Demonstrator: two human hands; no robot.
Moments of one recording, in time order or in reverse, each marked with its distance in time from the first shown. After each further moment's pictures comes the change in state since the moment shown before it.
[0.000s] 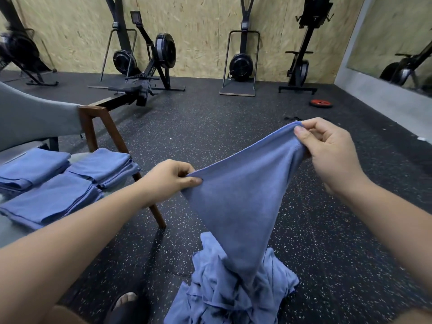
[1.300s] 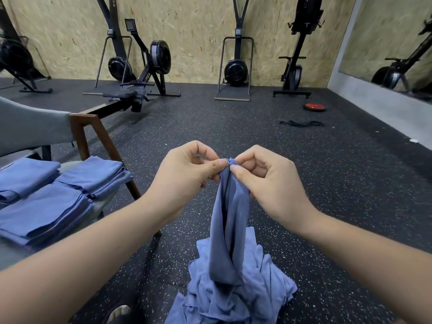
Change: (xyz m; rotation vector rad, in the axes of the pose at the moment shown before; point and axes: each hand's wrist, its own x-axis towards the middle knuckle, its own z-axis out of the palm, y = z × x) left_hand -0.027 0.104 0.030 -0.588 0.276 0.110; right_hand -0.055 -0.026 0.068 0.034 -0.243 -0.039
